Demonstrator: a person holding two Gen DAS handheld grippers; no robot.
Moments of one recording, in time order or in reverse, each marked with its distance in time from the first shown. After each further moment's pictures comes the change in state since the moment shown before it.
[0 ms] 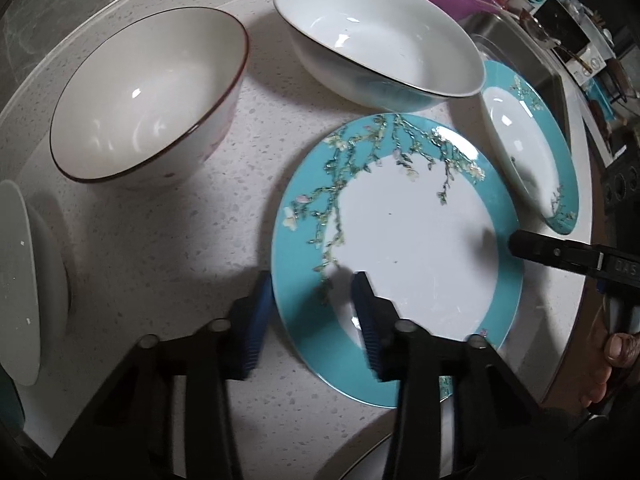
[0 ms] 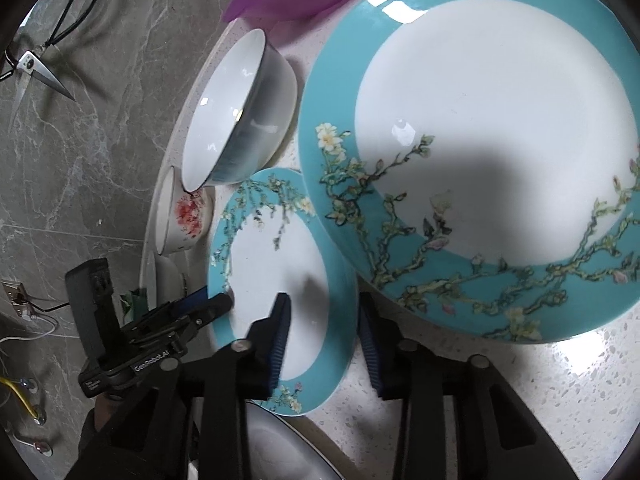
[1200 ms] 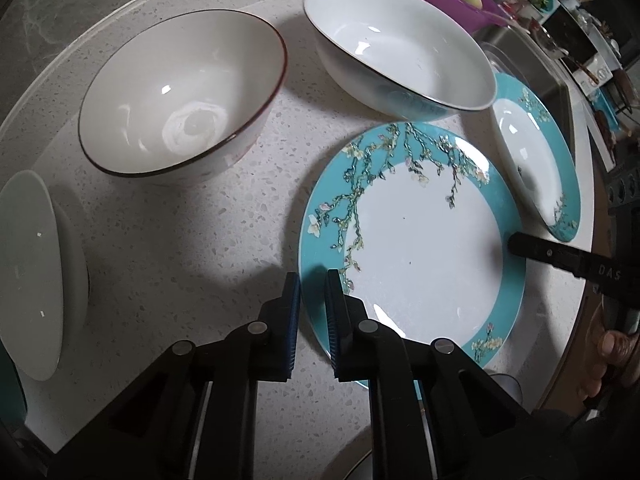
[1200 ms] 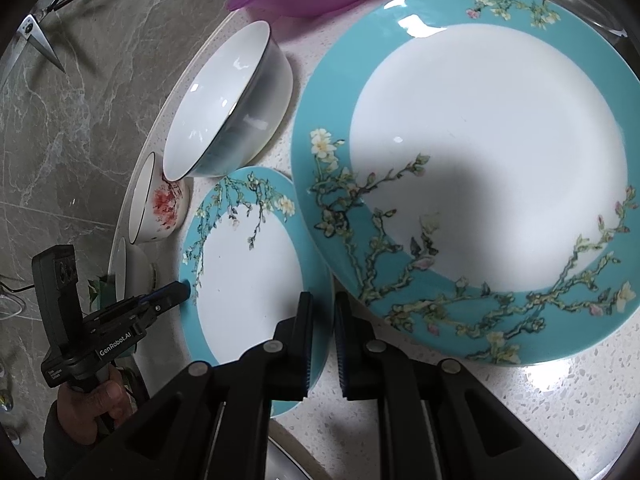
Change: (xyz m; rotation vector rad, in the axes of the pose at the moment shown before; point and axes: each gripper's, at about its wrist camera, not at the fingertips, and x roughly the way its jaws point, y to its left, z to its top) left arm -0.008 0.013 0.002 -0.048 0.006 -0.002; right arm 0.004 0.007 0.006 -0.088 0.001 -0.111
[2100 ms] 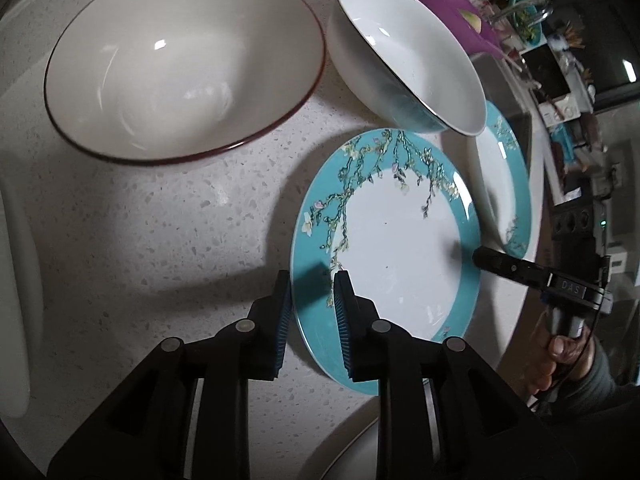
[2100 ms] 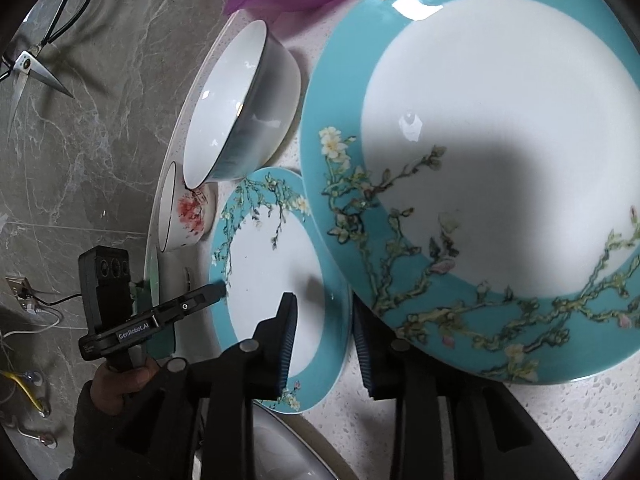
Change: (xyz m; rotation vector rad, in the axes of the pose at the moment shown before) left arm 0.016 0.034 0.013 -0.122 0.064 -0.261; right arm 0.001 -0.007 0.006 0.056 0.041 0.135
